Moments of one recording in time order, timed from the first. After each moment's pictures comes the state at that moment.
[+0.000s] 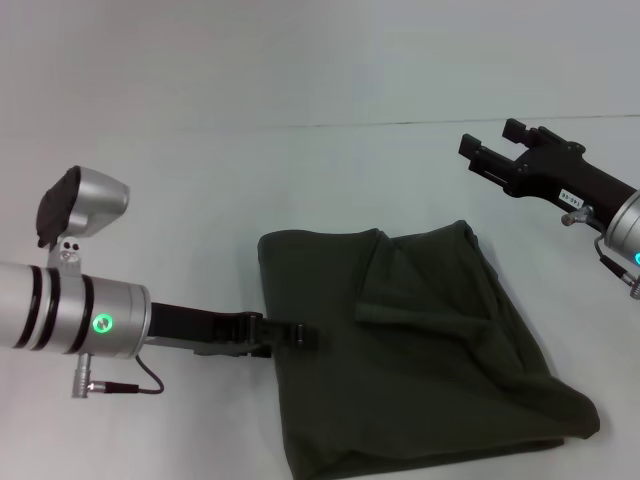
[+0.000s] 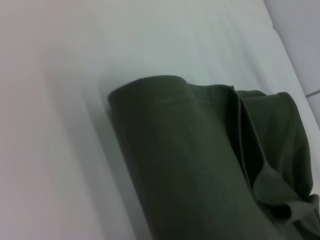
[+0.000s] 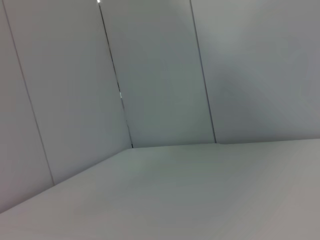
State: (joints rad) left arm -0.67 -2.11 0.89 0.58 2.20 1.33 -2.35; right arm 0.56 2.09 -0.79 -0.37 -1.34 -1.03 1.04
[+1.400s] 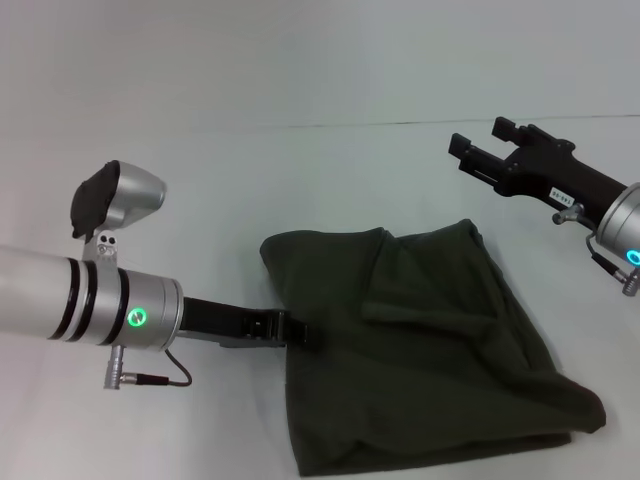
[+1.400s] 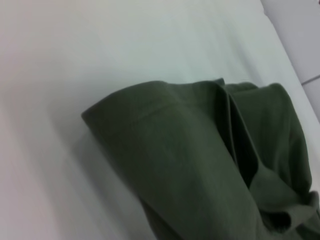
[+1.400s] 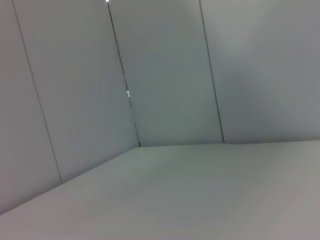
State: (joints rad) left arm -0.73 -2.13 0.91 0.53 2.20 1.27 -2.32; right arm 0.58 2.10 -0.80 -0.37 -1.34 -1.03 1.04
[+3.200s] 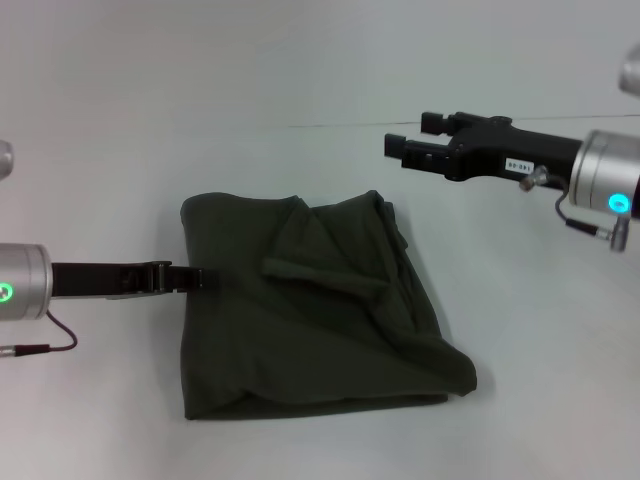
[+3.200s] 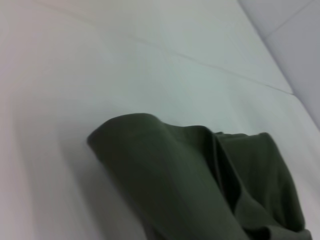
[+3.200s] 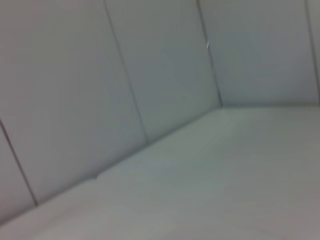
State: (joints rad) left arm -0.62 -2.07 0.64 0.70 2.29 1.38 -2.20; right arm 0.56 2.08 -1.05 -0.76 -1.62 -1.07 1.63
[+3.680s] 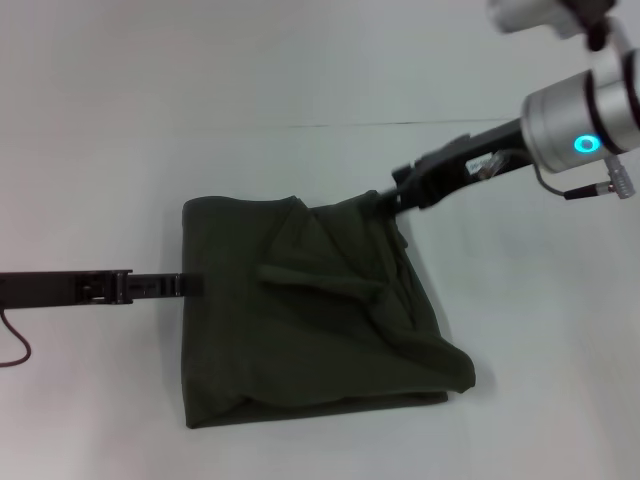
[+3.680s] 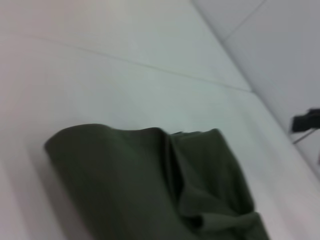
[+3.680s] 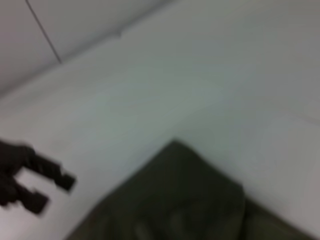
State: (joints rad) left arm -0.55 -2.08 0.55 0.88 2.28 1.62 -2.13; right arm 0.81 2.09 -1.05 -1.07 -2.37 -1.41 2.32
